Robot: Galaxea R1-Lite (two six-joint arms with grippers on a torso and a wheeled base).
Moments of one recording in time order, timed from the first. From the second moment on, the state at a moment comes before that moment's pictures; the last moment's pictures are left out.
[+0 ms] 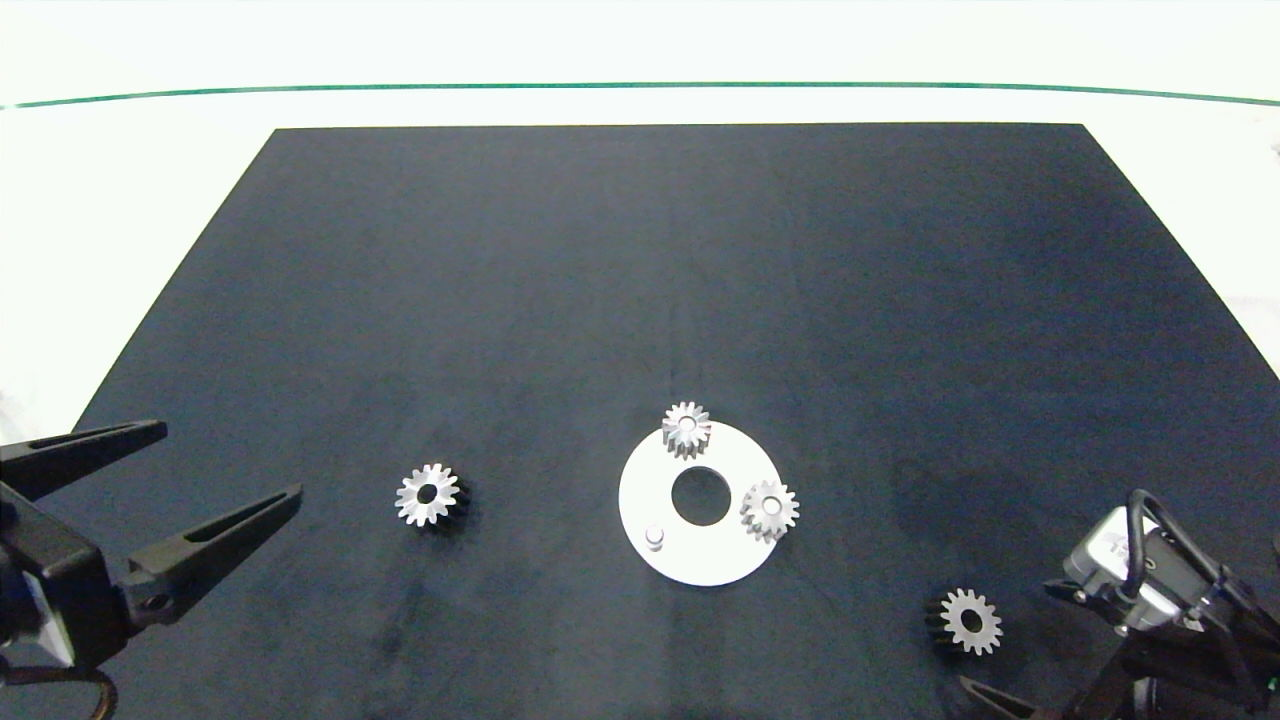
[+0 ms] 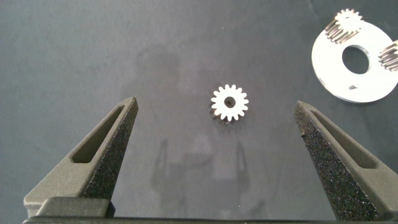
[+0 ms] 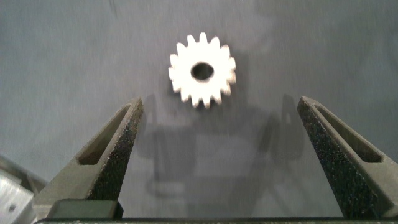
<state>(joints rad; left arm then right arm) -0.31 0.89 -0.59 -0.09 0.01 0.11 0.52 1.22 -0.37 -0.19 -0.12 -0.20</state>
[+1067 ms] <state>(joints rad) -0.31 0.88 -0.57 -0.09 0.01 0.11 0.56 1.41 -0.36 -0.40 -0.18 -0.19</state>
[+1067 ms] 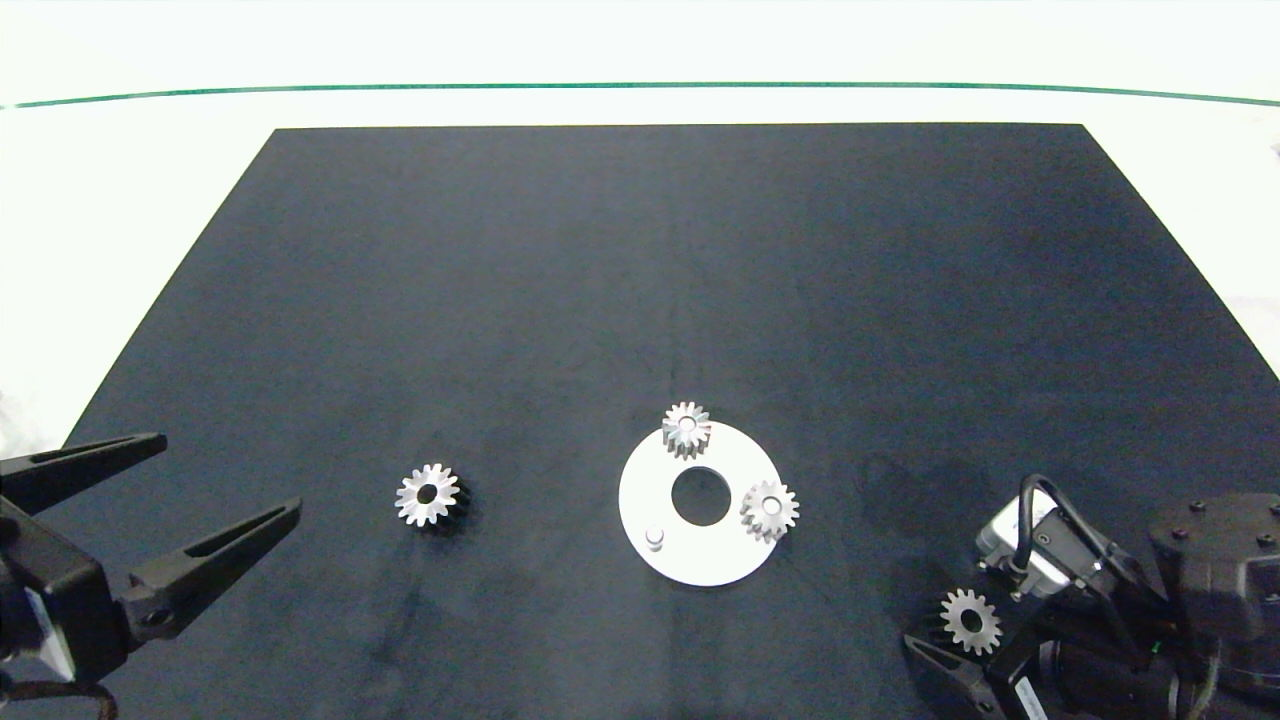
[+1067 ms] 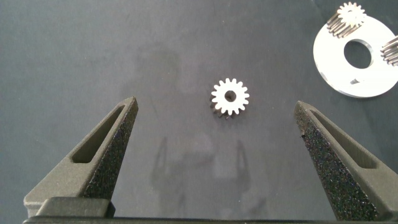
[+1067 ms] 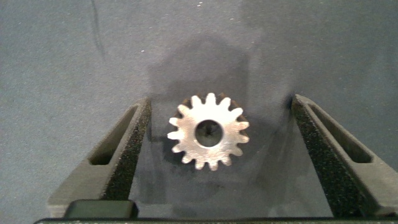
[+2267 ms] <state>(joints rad) -0.30 0.89 -0.55 -0.09 0.01 0.11 0.58 1.41 -0.36 -0.39 -0.20 -0.19</state>
